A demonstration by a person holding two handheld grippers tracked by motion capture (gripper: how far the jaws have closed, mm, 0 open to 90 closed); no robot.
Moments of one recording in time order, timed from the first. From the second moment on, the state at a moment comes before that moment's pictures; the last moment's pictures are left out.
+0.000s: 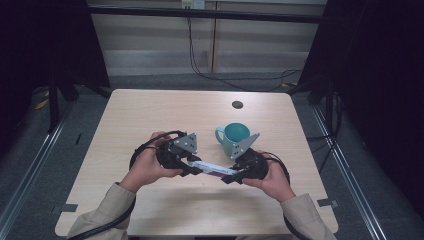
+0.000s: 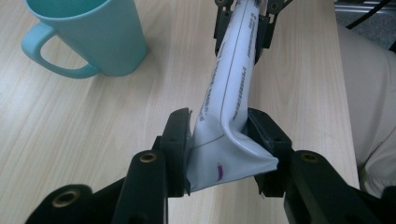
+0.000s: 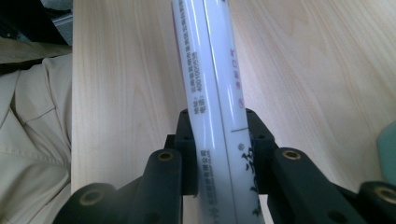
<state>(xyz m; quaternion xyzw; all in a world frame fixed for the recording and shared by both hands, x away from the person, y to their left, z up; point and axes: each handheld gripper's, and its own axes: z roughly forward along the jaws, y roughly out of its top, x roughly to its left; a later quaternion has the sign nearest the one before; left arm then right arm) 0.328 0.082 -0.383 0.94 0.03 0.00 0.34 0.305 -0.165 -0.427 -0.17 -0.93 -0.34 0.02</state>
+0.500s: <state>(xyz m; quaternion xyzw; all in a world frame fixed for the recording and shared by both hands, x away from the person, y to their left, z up) 0.329 0.072 -0.389 0.94 0.01 -0.02 0.35 0.303 -0.157 -0.417 -0.16 -0.93 -0.34 0.01</state>
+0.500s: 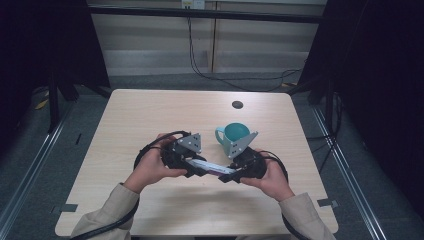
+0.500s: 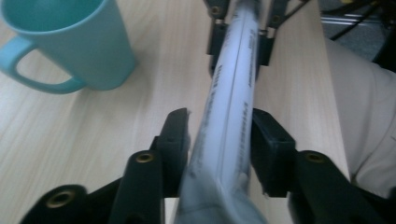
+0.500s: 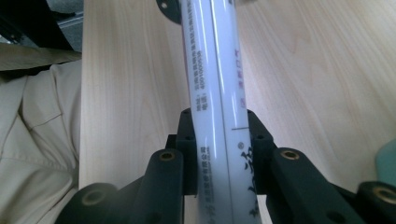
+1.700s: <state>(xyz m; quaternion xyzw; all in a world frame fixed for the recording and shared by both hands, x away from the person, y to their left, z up) 0.327 0.068 -0.387 0.94 0.03 -0.03 0.35 0.304 -0.147 -0.397 -0.14 -0.93 -0.34 -0.03</state>
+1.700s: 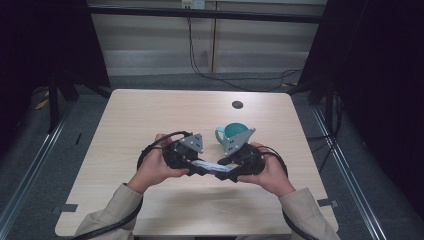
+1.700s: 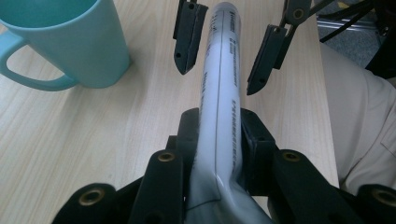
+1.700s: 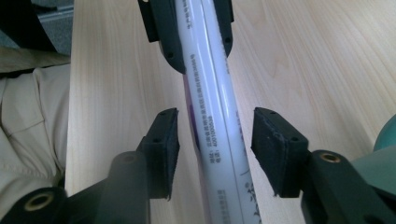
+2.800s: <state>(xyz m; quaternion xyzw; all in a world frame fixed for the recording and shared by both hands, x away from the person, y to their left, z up) 0.327 0.067 -0.381 0.93 0.02 -0.04 0.36 0.304 -0.133 -0.396 -0.12 -0.95 -0.29 -0.01</state>
